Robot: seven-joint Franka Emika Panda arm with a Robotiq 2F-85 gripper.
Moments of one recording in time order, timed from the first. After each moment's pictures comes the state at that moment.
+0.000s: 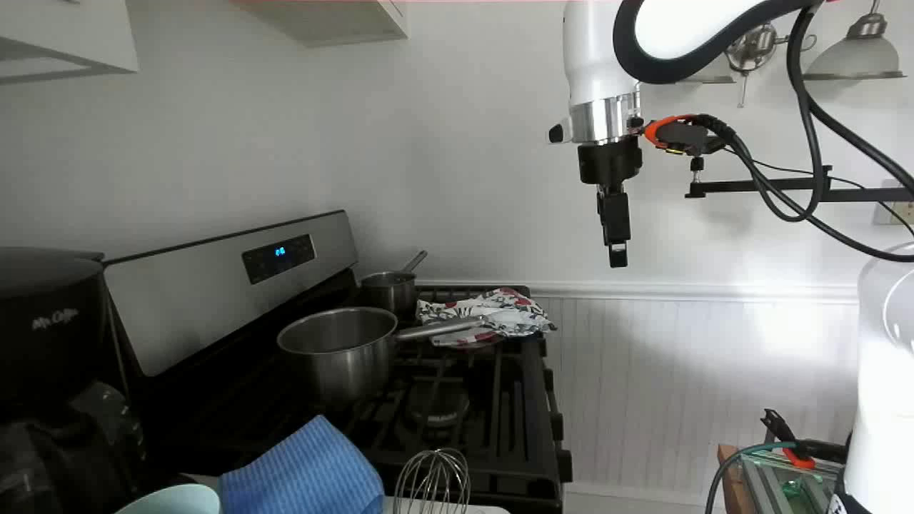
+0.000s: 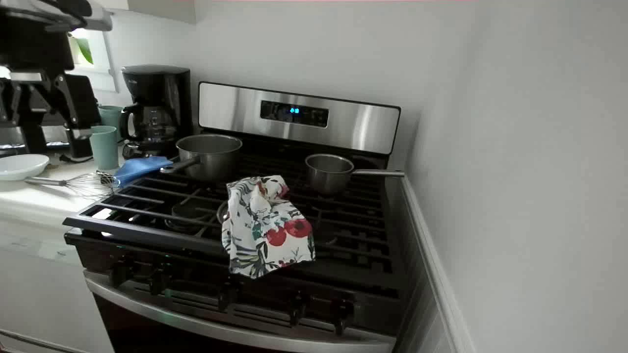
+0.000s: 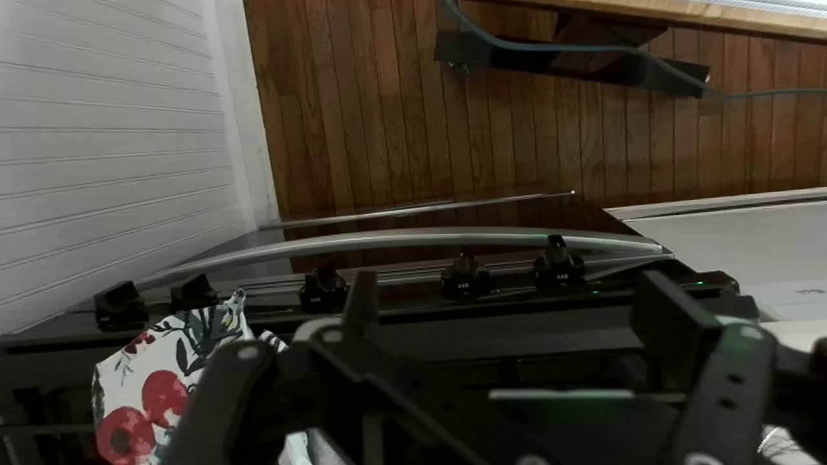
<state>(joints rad) -0.13 -0.74 -0.13 -2.54 -0.30 1.73 -0.29</state>
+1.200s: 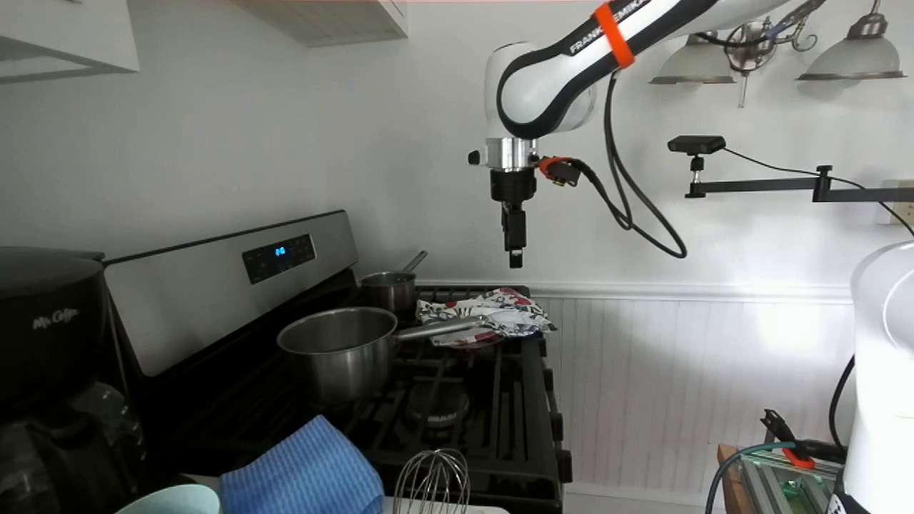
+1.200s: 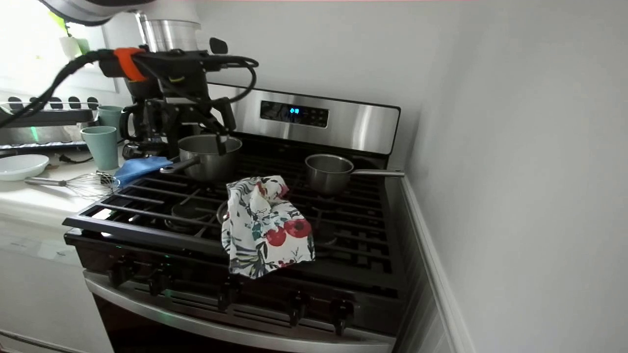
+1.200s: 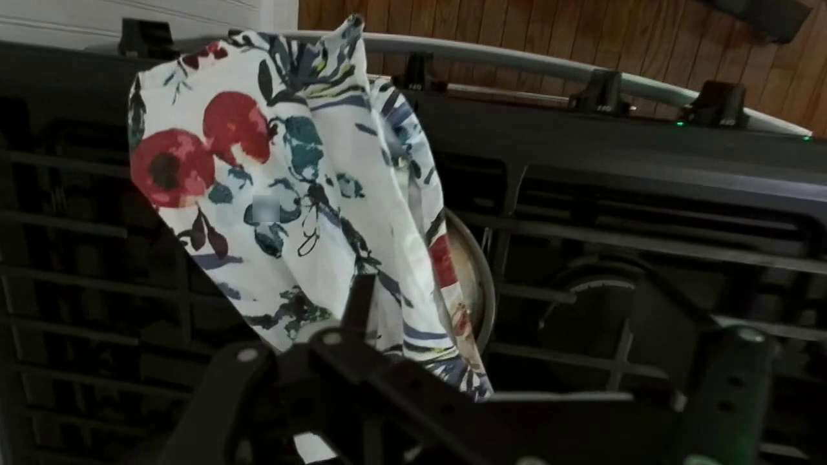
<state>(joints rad) -0.08 -0.21 -0.29 -2.20 -0.23 2.08 -0.64</state>
